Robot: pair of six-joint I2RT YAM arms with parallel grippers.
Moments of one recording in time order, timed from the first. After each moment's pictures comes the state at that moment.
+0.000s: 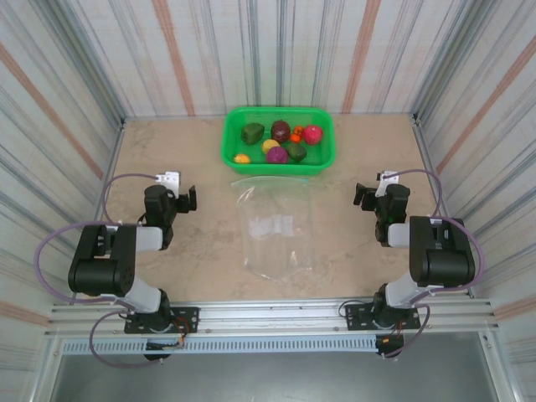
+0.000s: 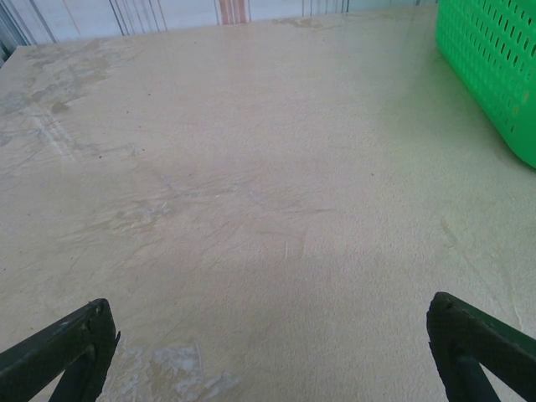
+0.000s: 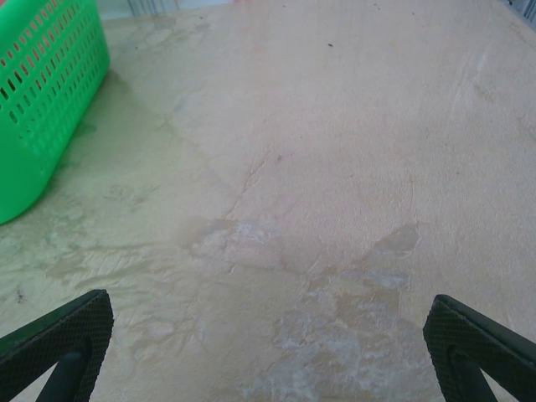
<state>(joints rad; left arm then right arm) -0.04 1.52 0.41 0.69 -0.01 0.07 -0.07 1.55 0.40 0.73 -0.05 0.07</state>
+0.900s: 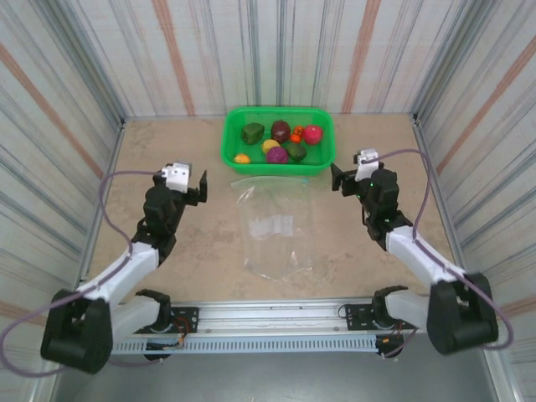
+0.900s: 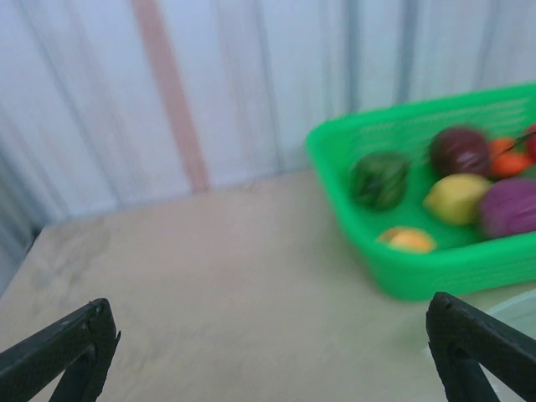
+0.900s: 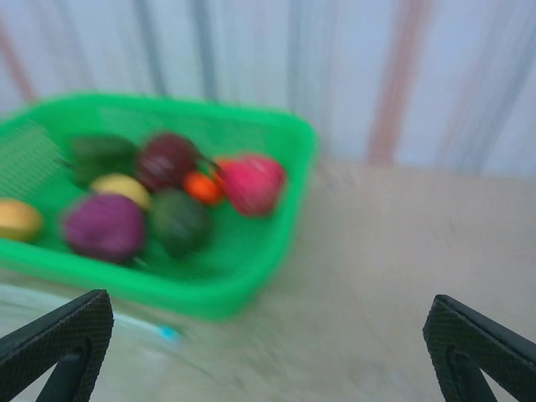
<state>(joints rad) -0.33 0.99 0.47 0.43 -0.14 0.13 0.30 1.08 0.58 0.34 0.03 0.01</state>
